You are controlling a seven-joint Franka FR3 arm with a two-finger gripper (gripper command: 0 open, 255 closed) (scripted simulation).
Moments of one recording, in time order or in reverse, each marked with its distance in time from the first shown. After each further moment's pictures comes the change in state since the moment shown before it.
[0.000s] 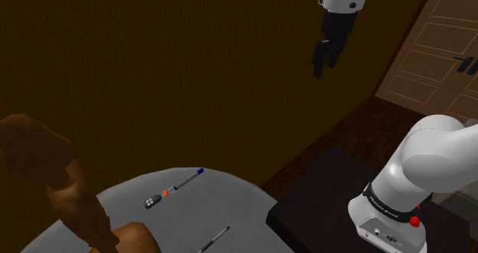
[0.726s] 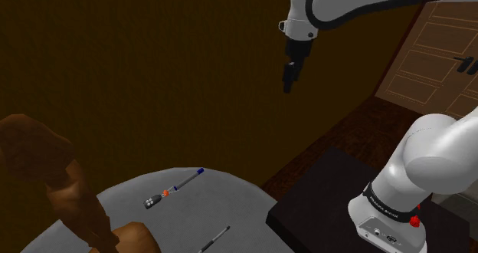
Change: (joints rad) arm 0.067 0.260 -0.032 -0.017 -0.021 0.286 -0.209
